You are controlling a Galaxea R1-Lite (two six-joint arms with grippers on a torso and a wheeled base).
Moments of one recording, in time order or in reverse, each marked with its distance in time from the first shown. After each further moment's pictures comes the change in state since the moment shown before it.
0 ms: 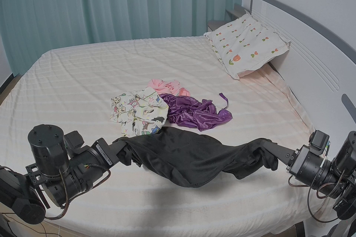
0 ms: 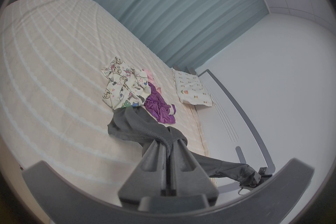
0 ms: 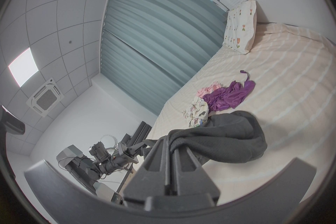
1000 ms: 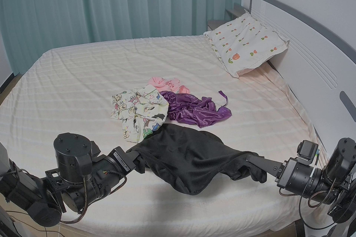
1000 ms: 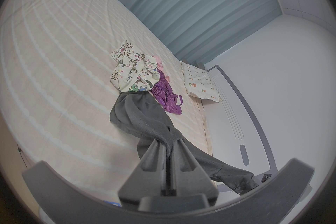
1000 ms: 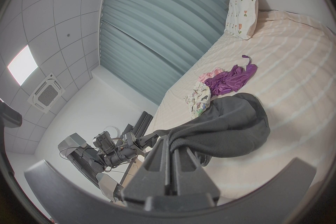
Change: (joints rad) left arm -0.073 0.129 -0.027 -0.005 0.059 -0.114; right arm 0.091 0.061 0.004 0.000 -0.004 0.004
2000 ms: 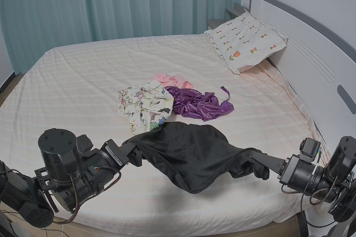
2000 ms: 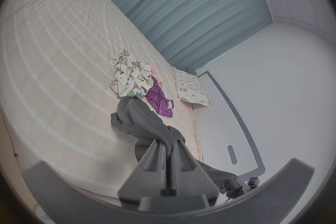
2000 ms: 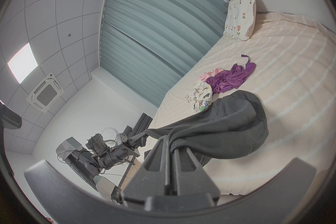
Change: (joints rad) left arm -0.003 -0.070 0.010 -0.037 0.004 0.003; right arm -0.026 -0.009 -0.001 0.000 -0.002 -0.005
